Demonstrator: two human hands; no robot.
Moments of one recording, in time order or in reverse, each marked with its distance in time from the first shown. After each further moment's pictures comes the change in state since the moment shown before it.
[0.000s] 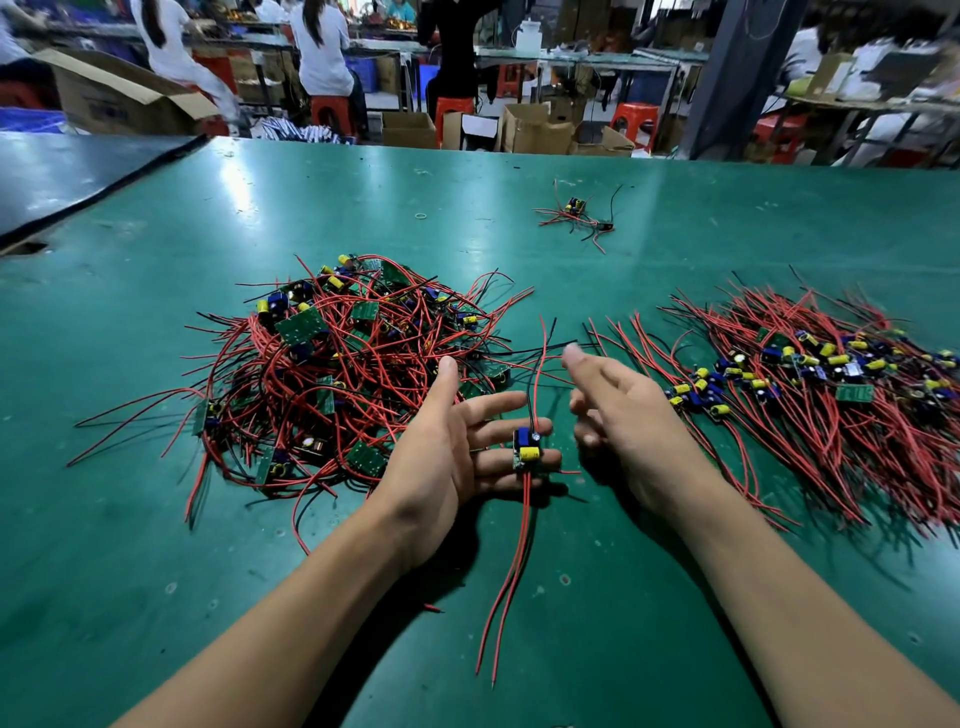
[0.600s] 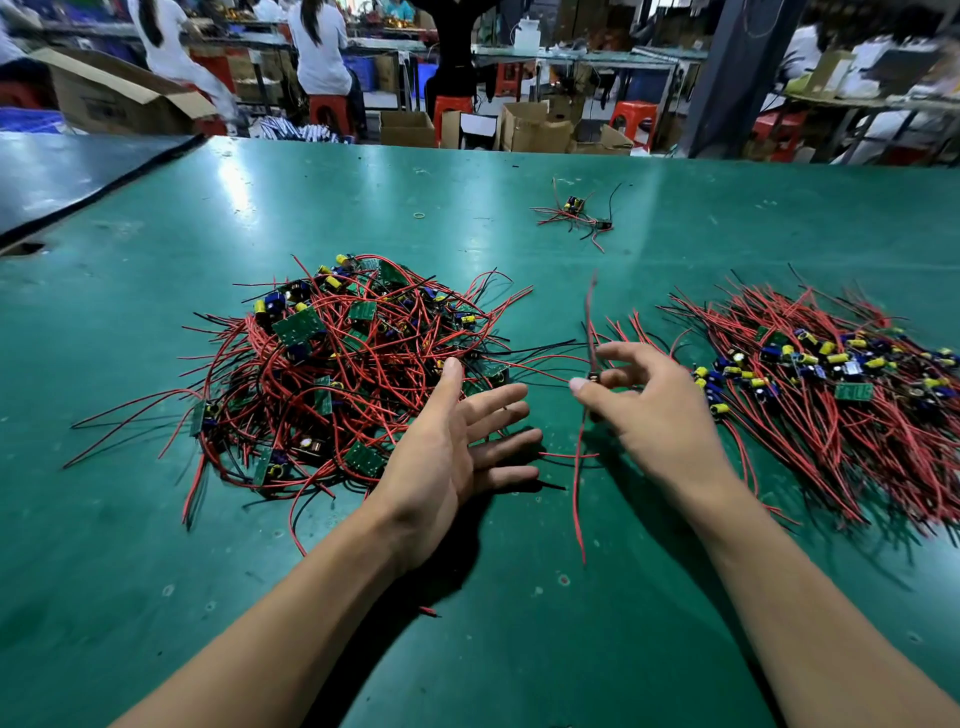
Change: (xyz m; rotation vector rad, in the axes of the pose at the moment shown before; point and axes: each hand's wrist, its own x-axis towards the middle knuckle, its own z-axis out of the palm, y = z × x) left_hand 0.001 -0.002 -0.003 0.047 0.029 0.043; right_hand 0.002 -0.006 -0.016 -0.486 0.263 -0.186
